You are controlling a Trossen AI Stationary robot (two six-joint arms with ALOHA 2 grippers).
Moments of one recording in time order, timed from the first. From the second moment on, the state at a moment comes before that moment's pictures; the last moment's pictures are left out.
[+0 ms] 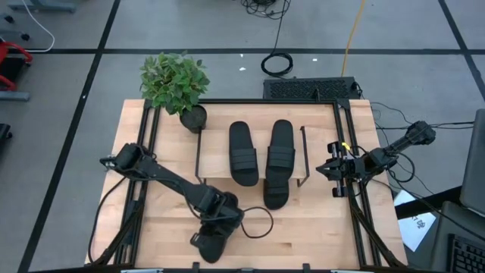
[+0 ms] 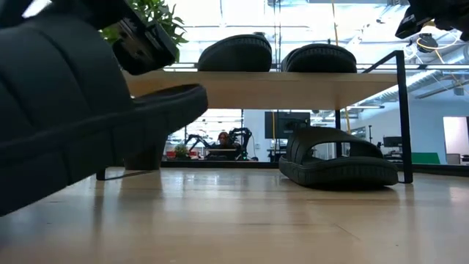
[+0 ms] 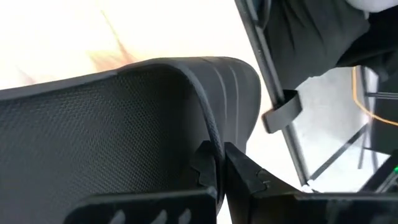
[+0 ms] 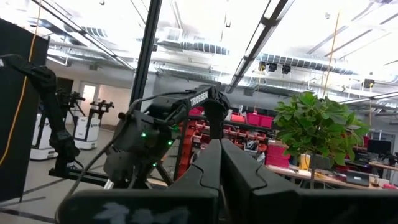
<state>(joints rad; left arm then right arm) -0.44 1.96 1.55 -0.97 0.48 -0.03 0.52 0.30 0.02 0.74 0.36 -0.34</state>
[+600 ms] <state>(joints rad) -0.43 1.95 1.55 -0.98 0.26 0.00 0.52 0.30 0.02 0.74 0.36 -0.35</state>
